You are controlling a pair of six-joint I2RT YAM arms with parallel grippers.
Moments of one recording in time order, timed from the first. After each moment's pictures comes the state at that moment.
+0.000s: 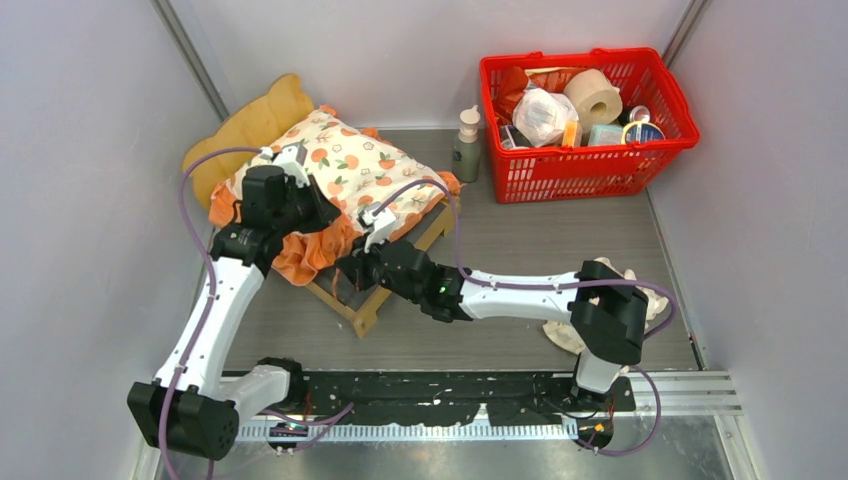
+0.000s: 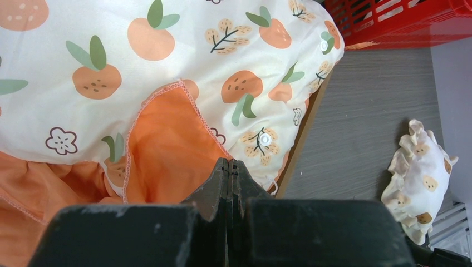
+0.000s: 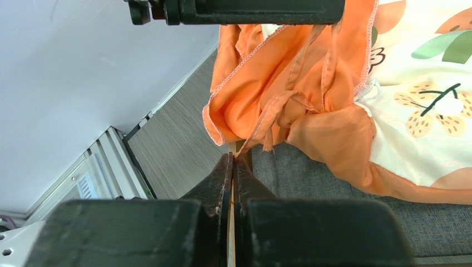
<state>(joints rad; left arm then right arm) -0.18 1.08 1.08 -0.54 0.22 -0.38 1.19 1.72 1.16 0.39 0.24 0.47</state>
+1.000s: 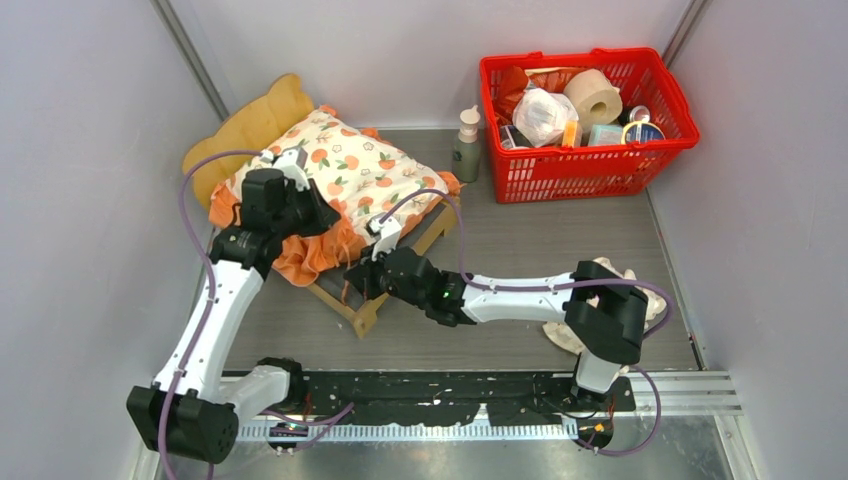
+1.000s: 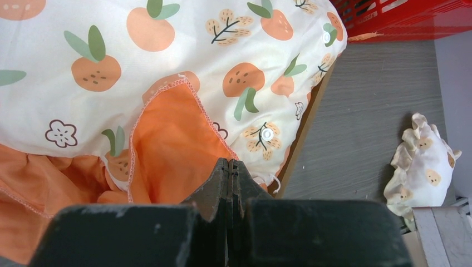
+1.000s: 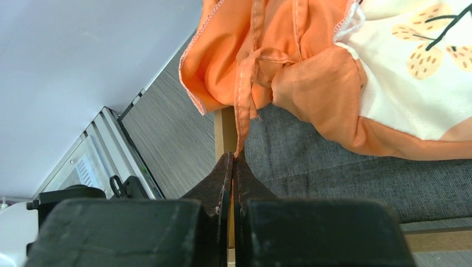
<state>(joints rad) -0.18 1.07 1.07 -0.55 0.23 -0.37 1.19 1.72 1.08 0.39 0.20 0.55</state>
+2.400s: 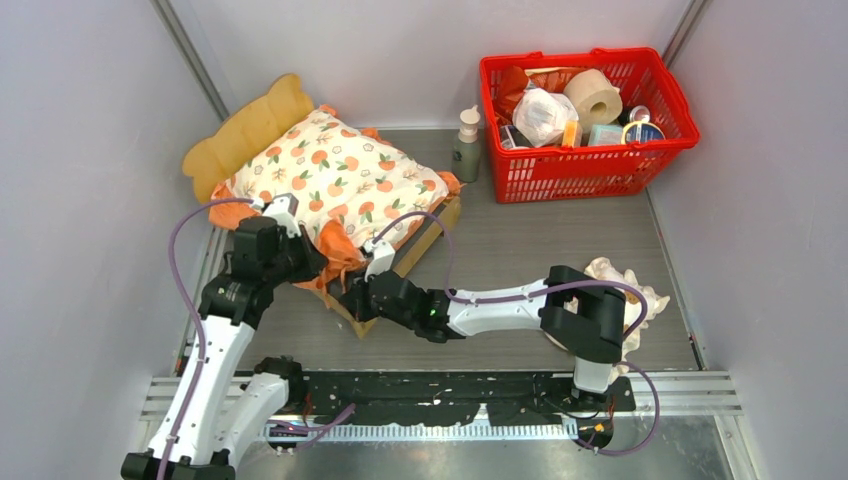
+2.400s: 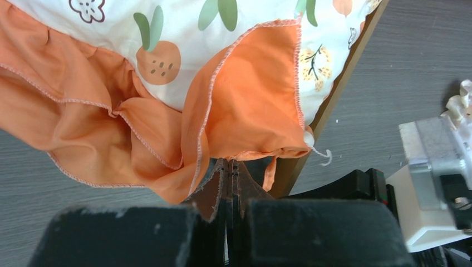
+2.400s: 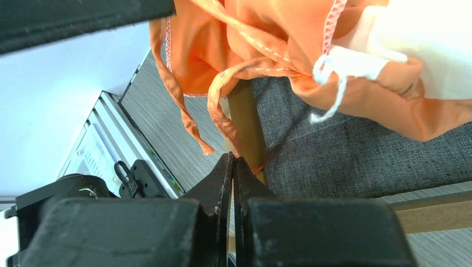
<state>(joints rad) -0.18 0.78 0.87 -0.73 0.17 -0.36 1.27 1.82 1.08 0.37 0.27 0.73</state>
